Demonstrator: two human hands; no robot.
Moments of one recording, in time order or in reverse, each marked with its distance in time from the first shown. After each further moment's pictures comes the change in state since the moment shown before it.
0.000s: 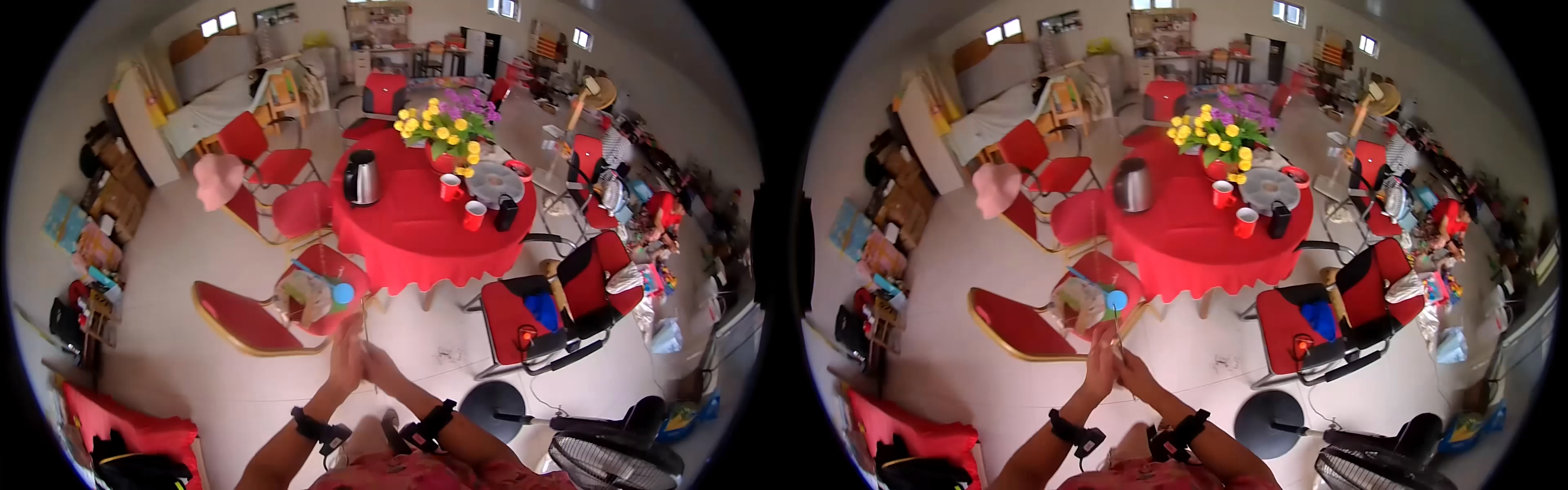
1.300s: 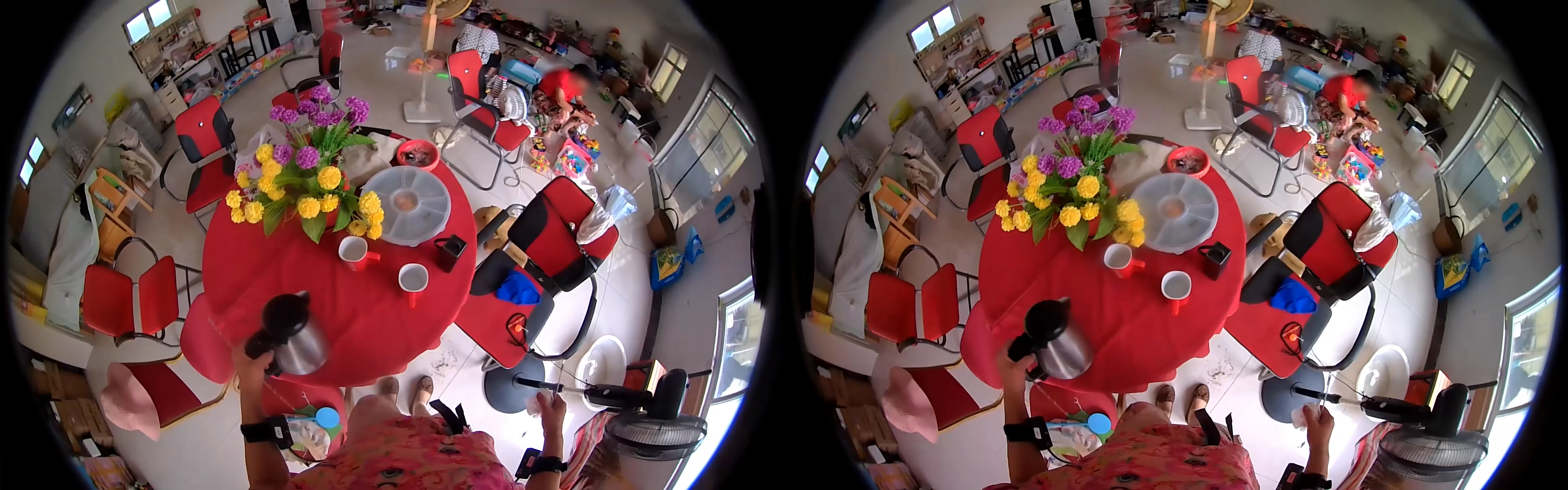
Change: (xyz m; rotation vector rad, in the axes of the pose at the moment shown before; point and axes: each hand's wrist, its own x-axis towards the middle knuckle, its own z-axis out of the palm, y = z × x) left_hand 0.451 -0.197 0.037 -0.013 -0.353 -0.304; right_hand -0.084 -0.029 -0.218 -0.250 1.741 0.271
